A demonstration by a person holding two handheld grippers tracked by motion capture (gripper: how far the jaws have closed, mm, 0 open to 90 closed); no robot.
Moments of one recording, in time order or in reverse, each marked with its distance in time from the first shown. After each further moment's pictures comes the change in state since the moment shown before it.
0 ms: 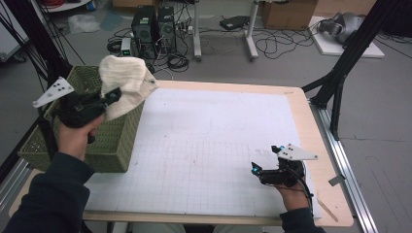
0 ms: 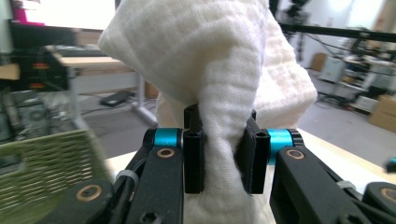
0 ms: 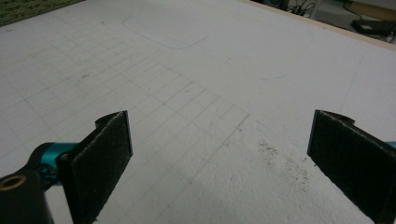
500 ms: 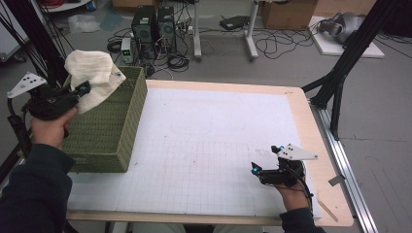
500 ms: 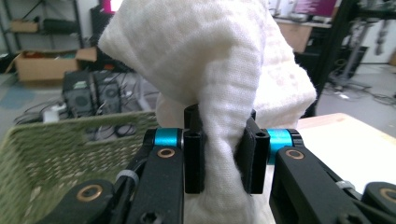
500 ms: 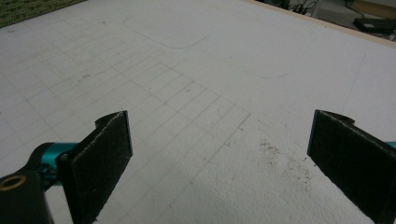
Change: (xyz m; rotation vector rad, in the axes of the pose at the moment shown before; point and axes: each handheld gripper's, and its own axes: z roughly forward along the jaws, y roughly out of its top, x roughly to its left) left arm 0.064 0.006 -0.034 0.035 0.252 -0.009; right arm 0.000 -0.001 0.001 0.003 0.006 0.007
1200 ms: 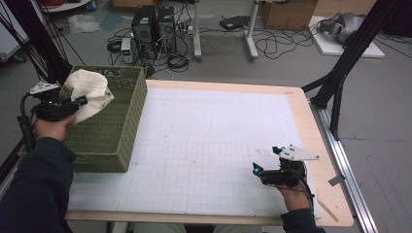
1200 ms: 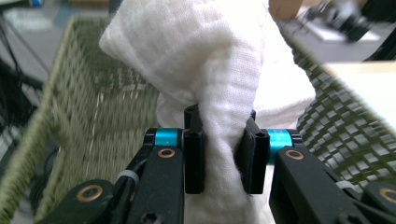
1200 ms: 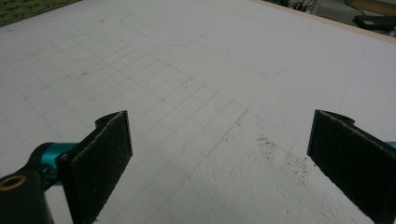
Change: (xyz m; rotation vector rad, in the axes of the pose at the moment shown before) left arm 0.059 -0.044 0.022 0.275 0.210 -0.058; right arm -0.003 -0.003 -0.002 0.004 0.002 0.008
